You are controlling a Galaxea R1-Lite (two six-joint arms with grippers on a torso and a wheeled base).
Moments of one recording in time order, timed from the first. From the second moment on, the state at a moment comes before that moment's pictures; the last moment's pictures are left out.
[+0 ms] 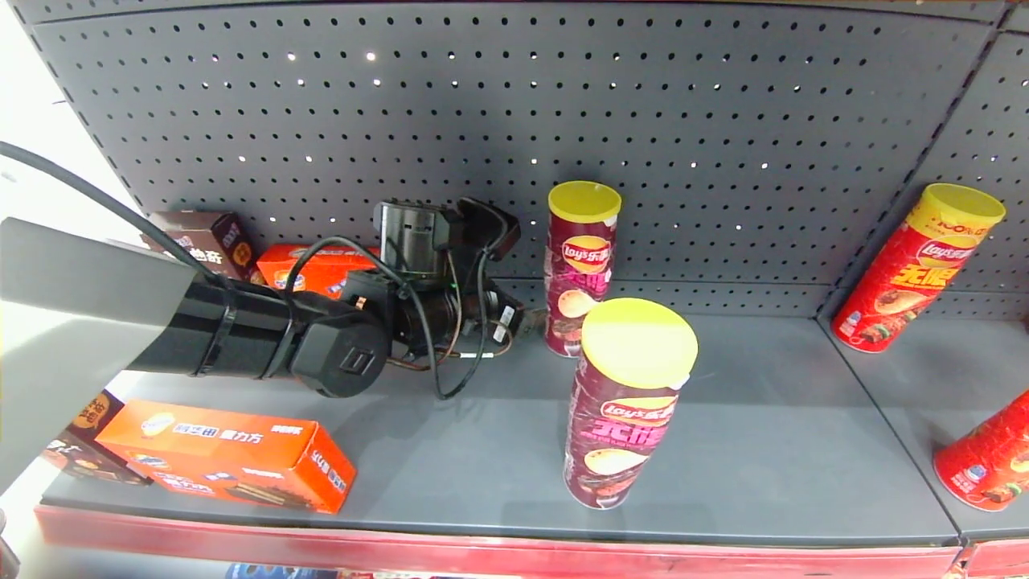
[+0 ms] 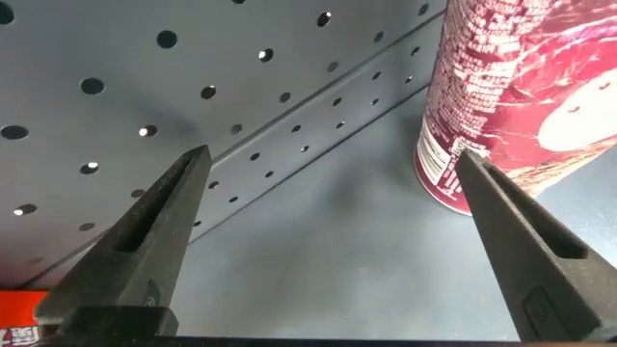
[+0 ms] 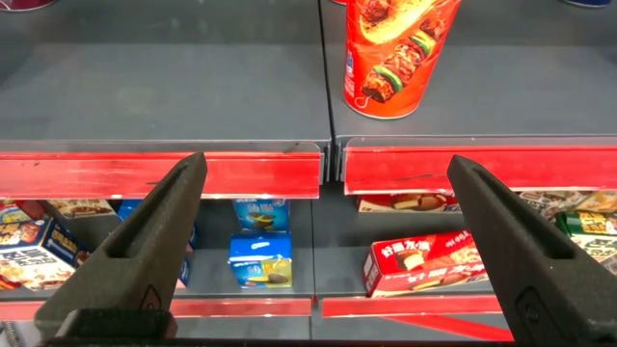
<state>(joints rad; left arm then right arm) -0.51 2.05 -1.32 -0.45 0.02 0.25 0.00 0.00 0.00 0.00 -0.06 0.00</state>
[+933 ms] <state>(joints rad) -0.49 1.51 -0.86 -0.52 0.18 0.29 0.00 0.00 0.00 0.00 -0.07 0.00</state>
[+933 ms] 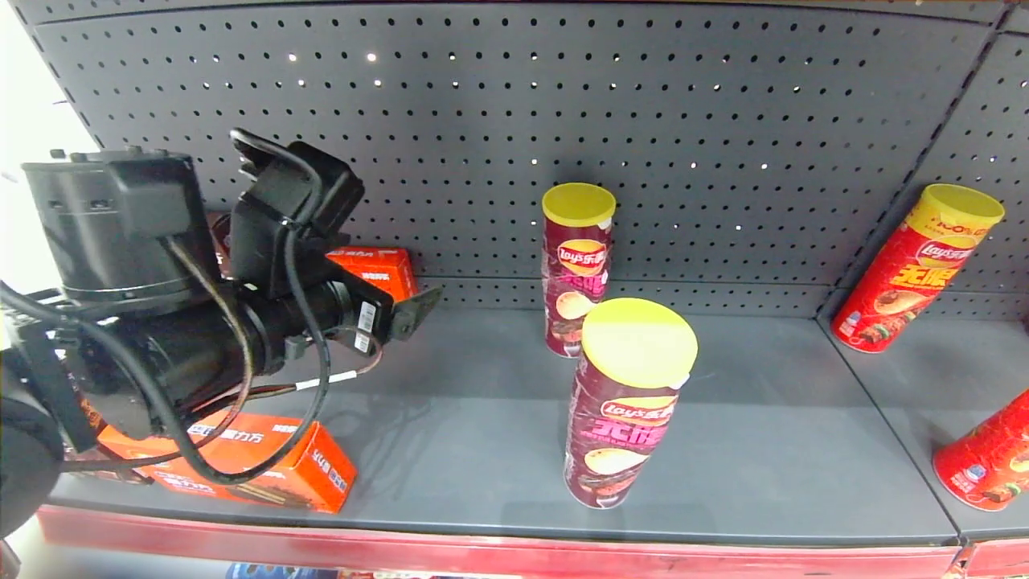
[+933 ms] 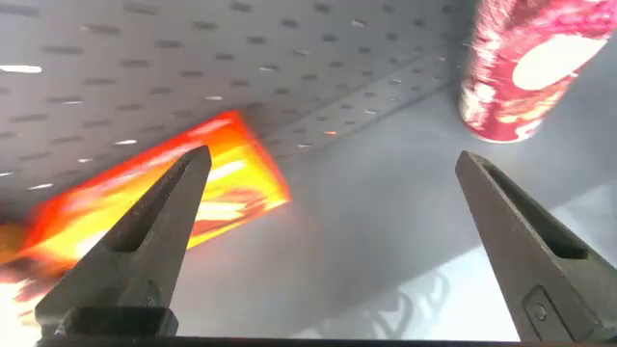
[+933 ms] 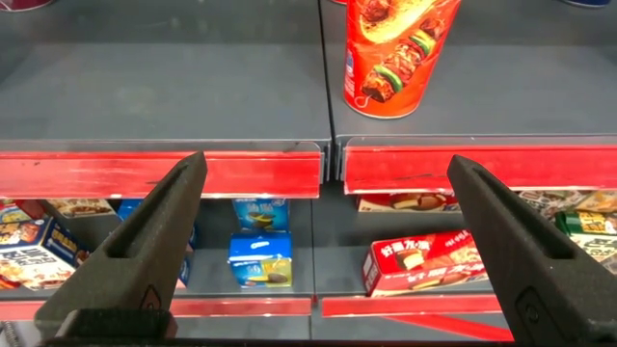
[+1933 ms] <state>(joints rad) -0.46 1.50 -0.84 -0.59 0.18 0.29 0.46 0.82 -0.45 -0.02 0.20 -0.12</state>
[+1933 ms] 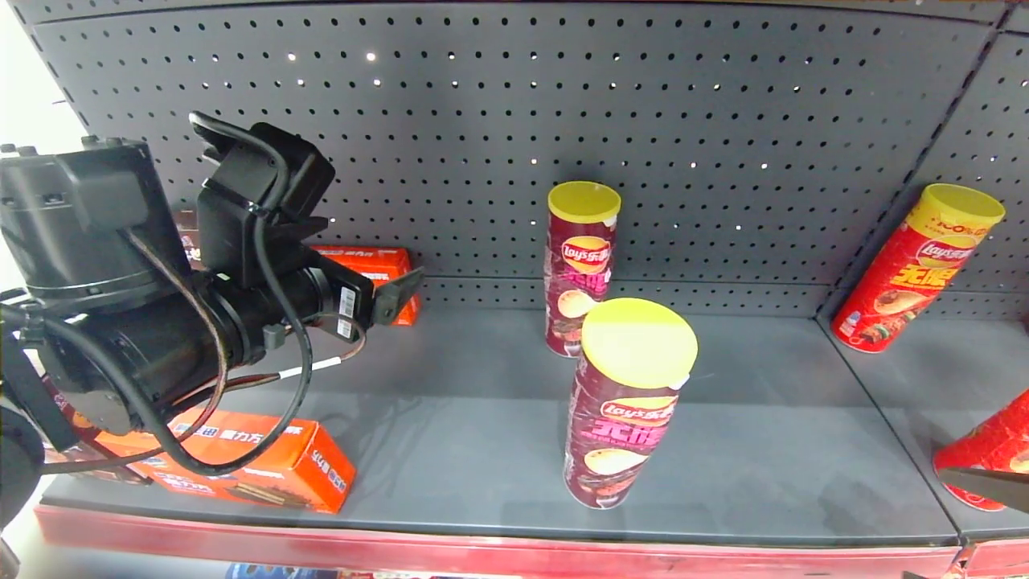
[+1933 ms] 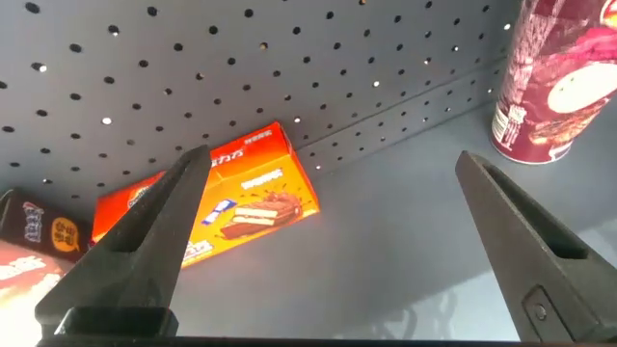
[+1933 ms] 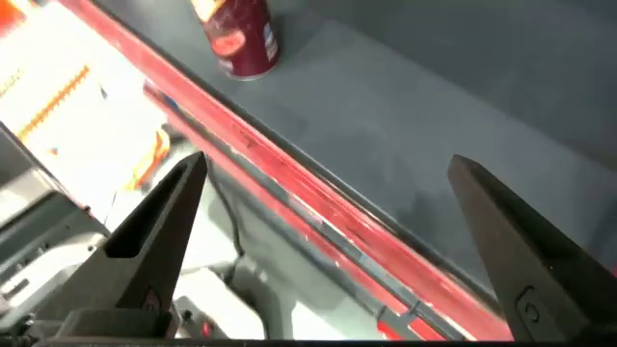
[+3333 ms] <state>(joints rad) -0.44 1.53 -0.85 -0.63 0.17 0.30 0.65 1.55 -0.80 -0.22 -0.03 -0.12</state>
